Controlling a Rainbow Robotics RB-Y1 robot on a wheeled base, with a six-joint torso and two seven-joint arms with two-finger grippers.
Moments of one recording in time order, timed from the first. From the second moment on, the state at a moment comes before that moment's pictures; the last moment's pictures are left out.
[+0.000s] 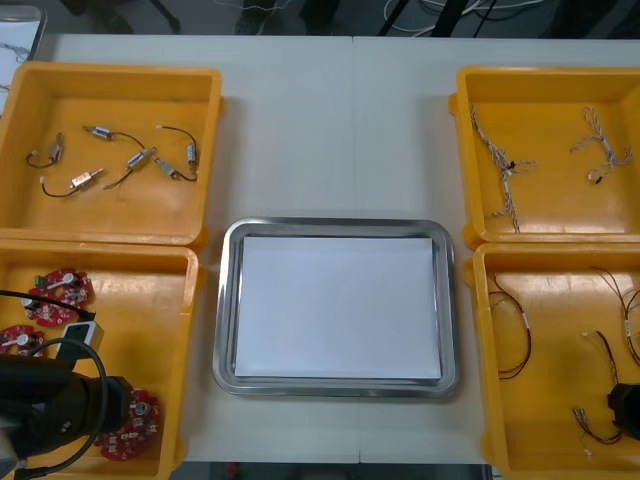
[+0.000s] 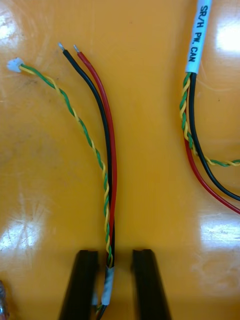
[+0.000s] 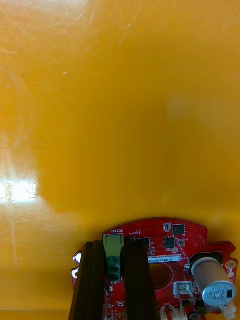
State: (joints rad) right arm 0.47 -0.83 -0.10 -1.97 -0.76 0.99 1.48; left arm 0.12 1.22 -0.57 -2.23 0.56 1.05 -0.53
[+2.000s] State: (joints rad) right arm 0.14 -1.01 -0.50 -2.43 -1.30 1.73 1.48; left arm -0.52 1.02 -0.35 -2.35 1.03 1.81 -0.42
